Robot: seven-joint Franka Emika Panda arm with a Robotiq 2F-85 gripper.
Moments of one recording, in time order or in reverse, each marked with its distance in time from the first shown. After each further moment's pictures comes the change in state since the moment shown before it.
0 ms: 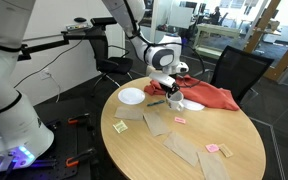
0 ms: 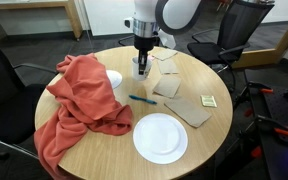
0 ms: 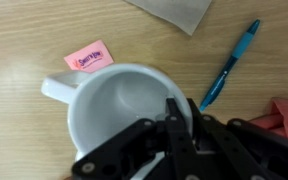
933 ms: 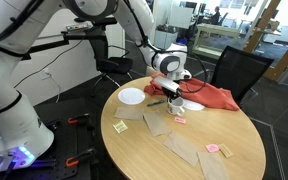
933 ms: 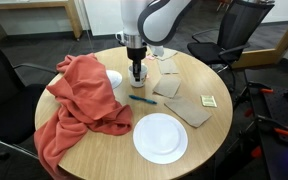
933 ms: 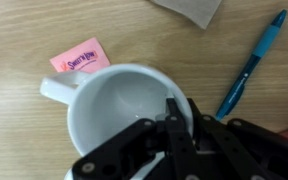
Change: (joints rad) arm 0.004 0.176 -0.002 0.216 0.000 -0.138 0.000
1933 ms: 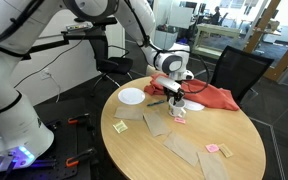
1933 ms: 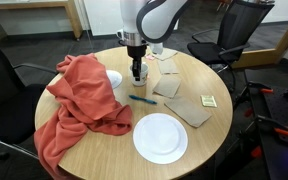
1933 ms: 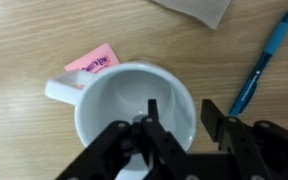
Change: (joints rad) arm 0.000 0.005 -0.017 0.025 -0.001 -0.030 0.038
